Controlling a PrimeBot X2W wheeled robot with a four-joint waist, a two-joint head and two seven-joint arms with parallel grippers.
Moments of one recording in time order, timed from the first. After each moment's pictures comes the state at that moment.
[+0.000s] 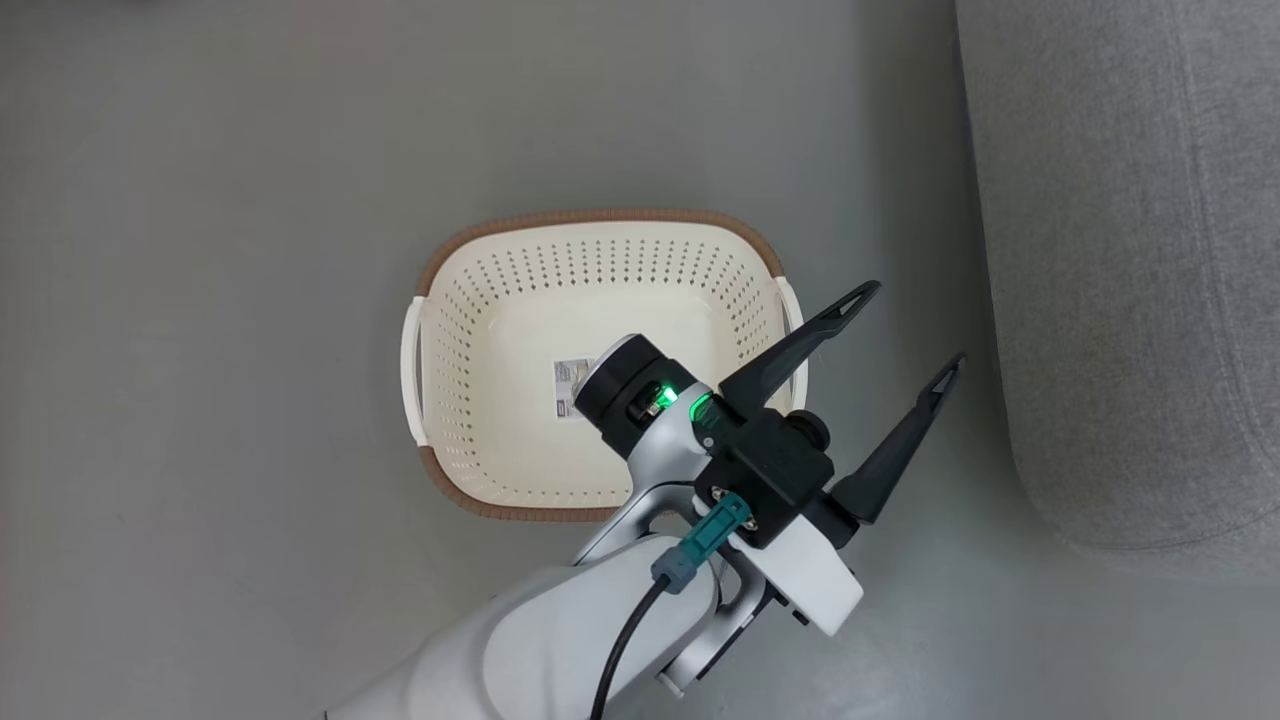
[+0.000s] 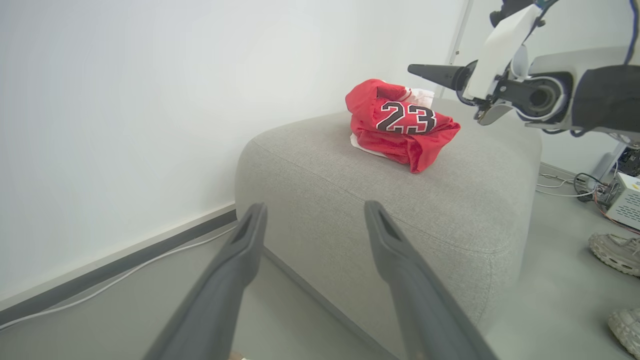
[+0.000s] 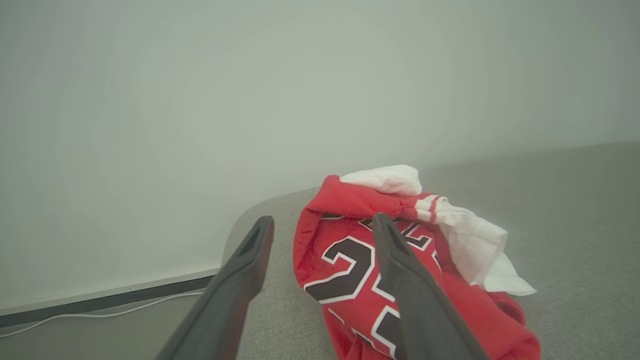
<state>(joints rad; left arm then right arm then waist) -0.77 0.05 -1.11 0.22 -0.50 0.26 -0.26 -0.73 -0.63 0.01 0.64 0.69 0.13 -0.26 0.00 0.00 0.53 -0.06</state>
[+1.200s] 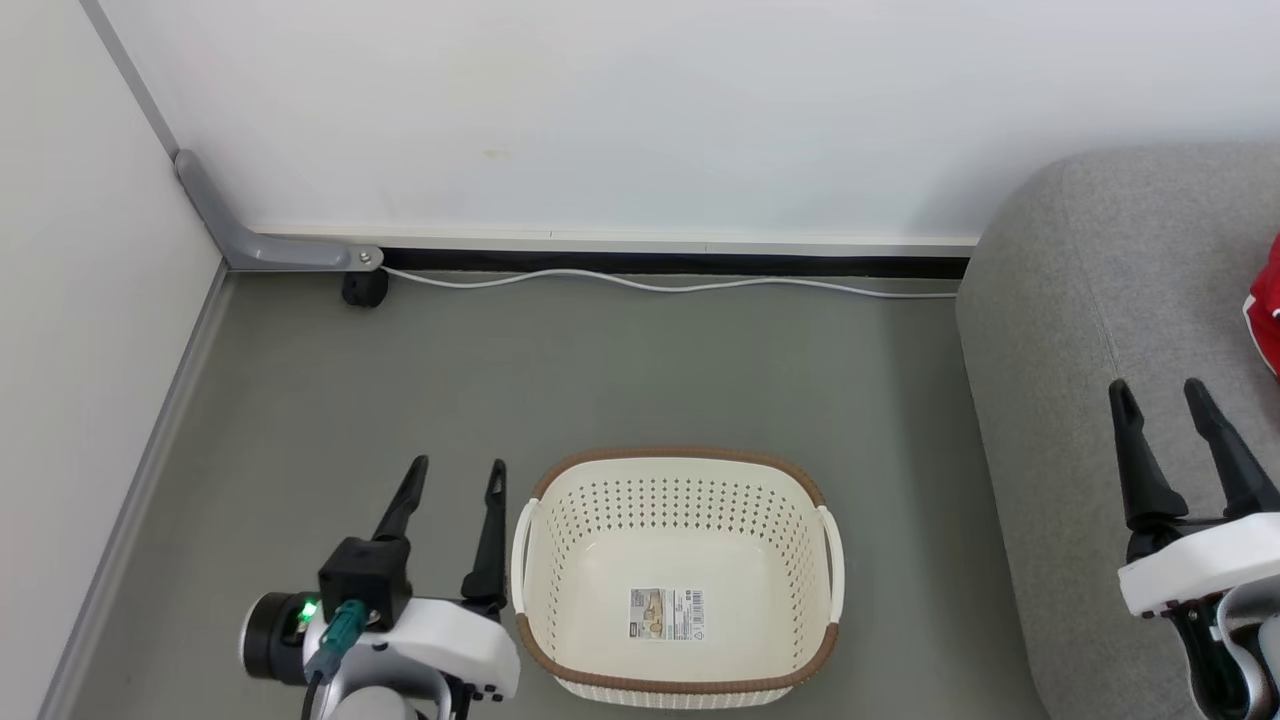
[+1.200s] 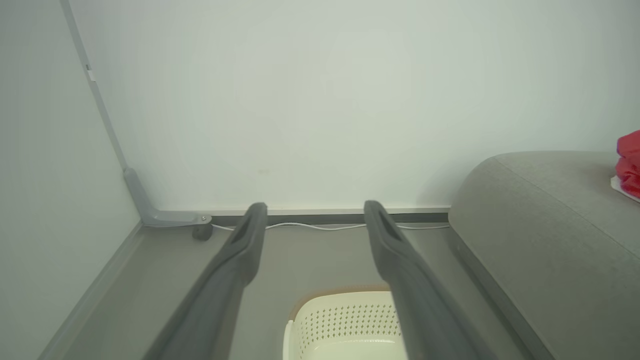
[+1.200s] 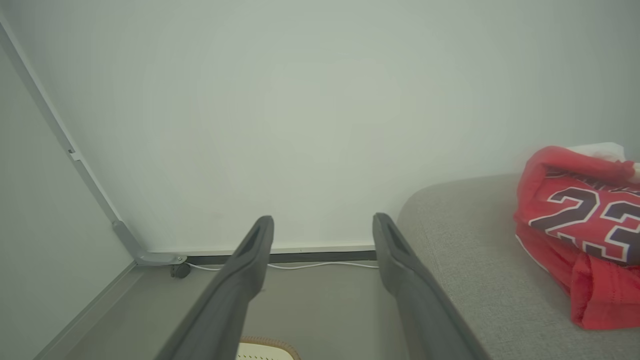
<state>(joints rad) -0.17 0.06 -0.33 0.33 -0.27 0.14 -0.26 -0.25 -0.35 0.15 0.38 0.56 0.13 -0.26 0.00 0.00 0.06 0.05</state>
